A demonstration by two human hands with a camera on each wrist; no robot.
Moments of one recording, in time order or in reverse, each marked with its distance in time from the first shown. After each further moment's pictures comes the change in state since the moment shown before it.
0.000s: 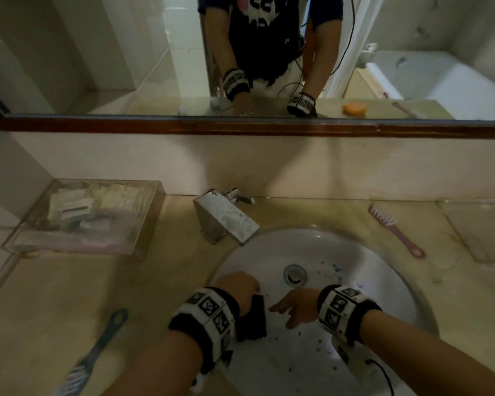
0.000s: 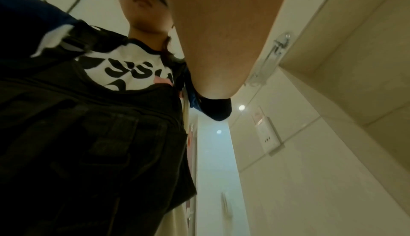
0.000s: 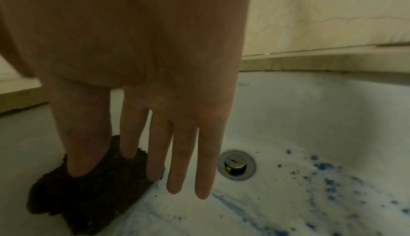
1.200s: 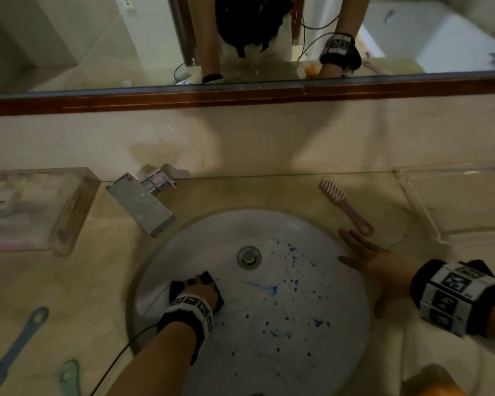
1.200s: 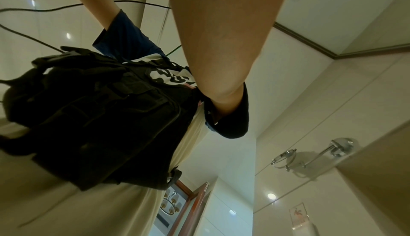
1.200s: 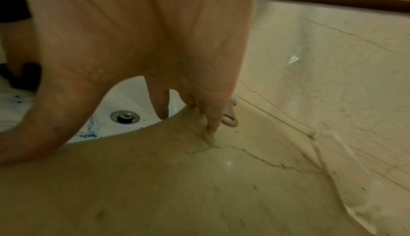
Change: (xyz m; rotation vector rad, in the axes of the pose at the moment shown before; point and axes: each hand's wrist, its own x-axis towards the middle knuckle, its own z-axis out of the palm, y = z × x) left_hand 0.095 0.036 0.091 0.146 -0.162 -0.337; right_hand -0.109 0.218 0.007 -0.413 0.268 0.114
